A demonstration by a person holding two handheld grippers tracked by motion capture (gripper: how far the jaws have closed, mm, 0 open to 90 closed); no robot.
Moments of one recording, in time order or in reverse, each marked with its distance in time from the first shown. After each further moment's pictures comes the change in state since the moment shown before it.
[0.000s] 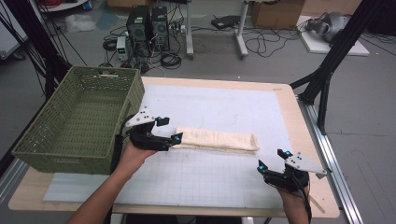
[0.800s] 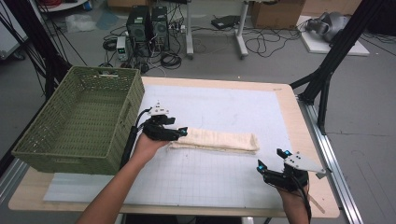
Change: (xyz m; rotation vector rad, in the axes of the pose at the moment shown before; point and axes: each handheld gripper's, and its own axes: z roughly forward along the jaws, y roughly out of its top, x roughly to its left) left arm 0.036 -0.021 0.058 0.206 0.129 -0.075; right arm -0.001 0.000 0.002 0.006 0.005 -0.012
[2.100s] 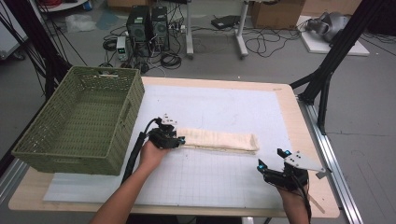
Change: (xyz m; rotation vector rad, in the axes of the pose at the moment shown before) left arm -0.007 -0.028 0.025 0.178 0.077 0.050; right arm -0.003 0.000 0.003 0.013 -0.013 0.015
